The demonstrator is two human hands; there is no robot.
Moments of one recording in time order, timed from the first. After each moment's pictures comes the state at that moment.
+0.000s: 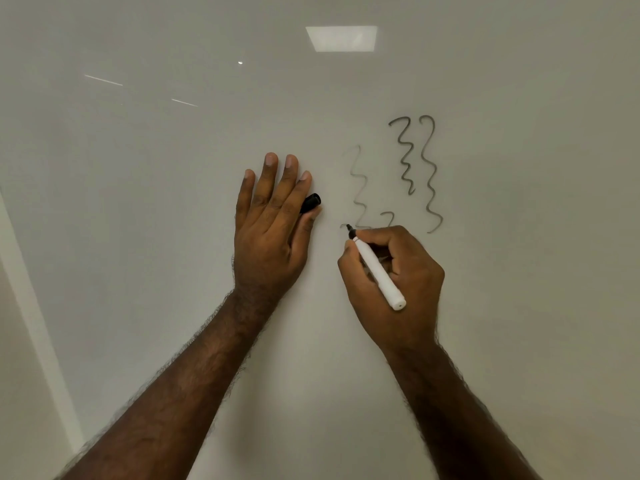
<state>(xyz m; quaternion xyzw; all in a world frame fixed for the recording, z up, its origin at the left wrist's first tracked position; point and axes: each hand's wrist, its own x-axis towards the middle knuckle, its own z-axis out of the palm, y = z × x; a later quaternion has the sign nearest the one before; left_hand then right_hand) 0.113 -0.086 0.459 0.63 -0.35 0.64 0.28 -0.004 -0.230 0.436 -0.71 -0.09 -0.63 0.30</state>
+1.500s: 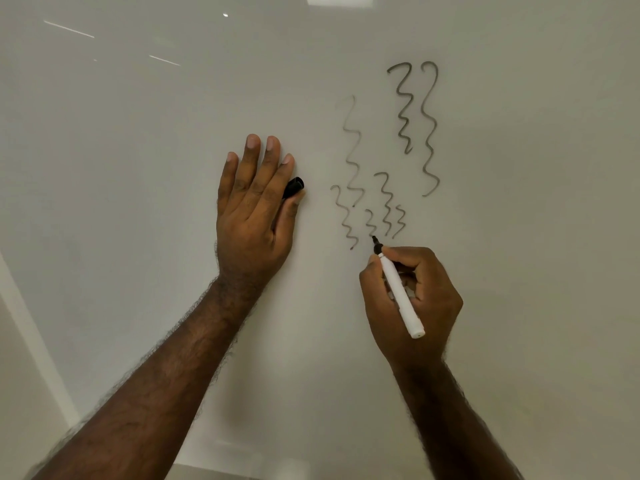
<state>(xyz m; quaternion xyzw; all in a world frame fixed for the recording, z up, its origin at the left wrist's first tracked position) 0.113 -0.086 0.427 0.62 -0.34 0.64 0.30 -0.026 -0.252 0.377 -0.68 -0.04 -0.67 0.29</state>
